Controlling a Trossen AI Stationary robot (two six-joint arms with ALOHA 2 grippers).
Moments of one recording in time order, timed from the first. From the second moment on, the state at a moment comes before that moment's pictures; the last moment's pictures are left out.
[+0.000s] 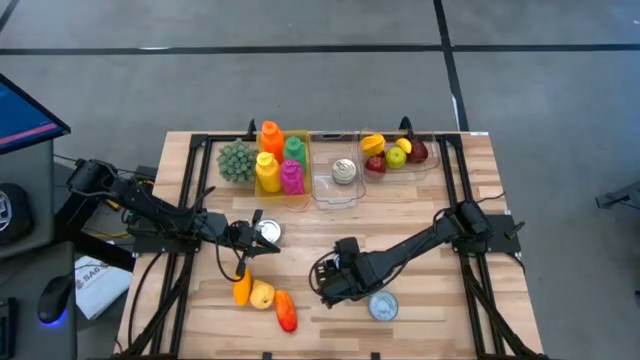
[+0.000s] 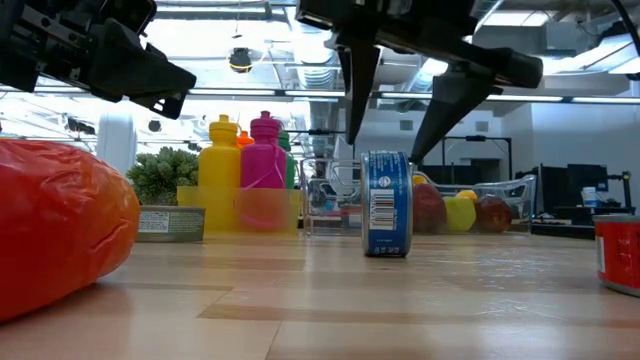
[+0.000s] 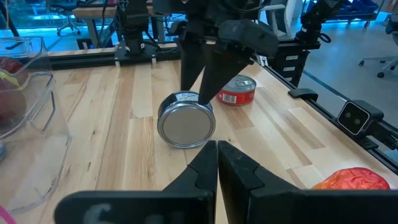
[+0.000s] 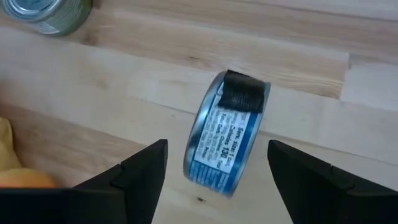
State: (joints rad) left arm -0.30 1.07 0.21 0.64 -0.10 -0.01; right arm 0.45 2.10 1.73 -1.10 0.47 1.77
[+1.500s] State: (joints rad) left arm -0.30 1.07 0.21 0.63 -0.10 -0.01; right arm 0.41 2.19 1.88 -1.40 0.50 1.60
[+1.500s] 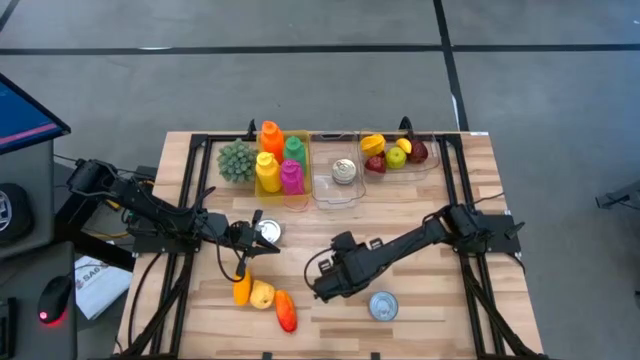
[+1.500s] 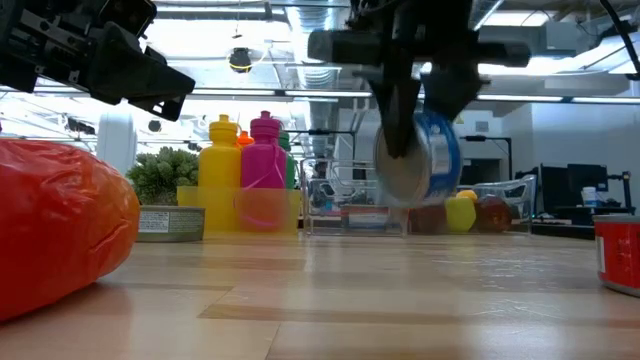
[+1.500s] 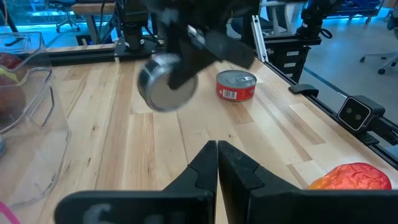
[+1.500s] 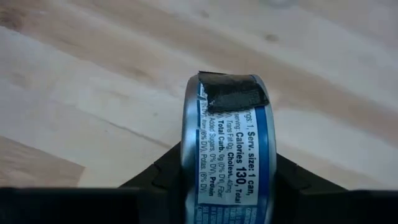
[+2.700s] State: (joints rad) left arm -0.30 1.07 0.21 0.62 -0.10 -0.01; right arm -0.09 2.20 2.12 -1.42 0.92 0.78
